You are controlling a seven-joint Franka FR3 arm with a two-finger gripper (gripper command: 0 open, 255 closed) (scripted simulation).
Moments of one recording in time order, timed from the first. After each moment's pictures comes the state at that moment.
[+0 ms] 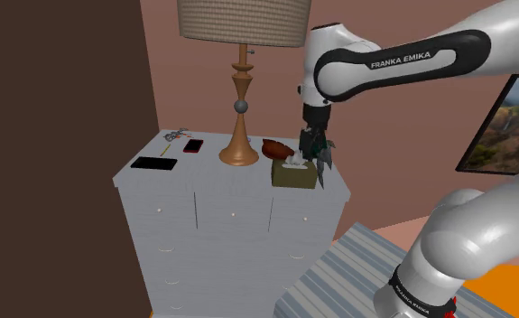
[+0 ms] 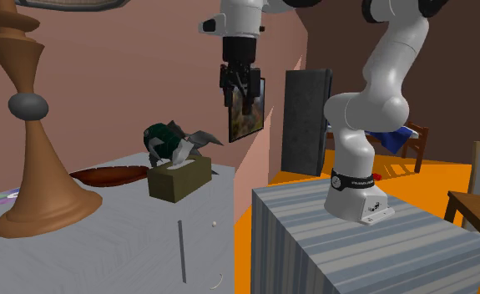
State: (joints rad) arm -0.01 -0.53 0.08 -2.41 -0.14 1.86 -0.12
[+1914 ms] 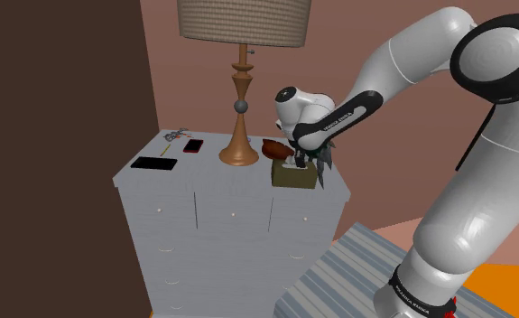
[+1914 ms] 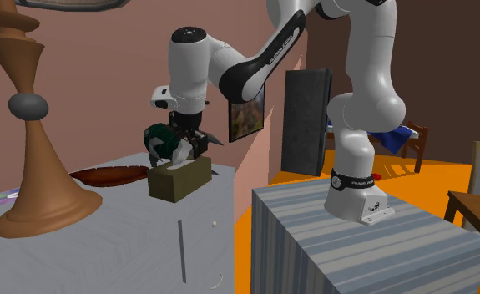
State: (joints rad) arm -0.16 -0.01 0.06 -2.31 -0.76 2.24 -0.17
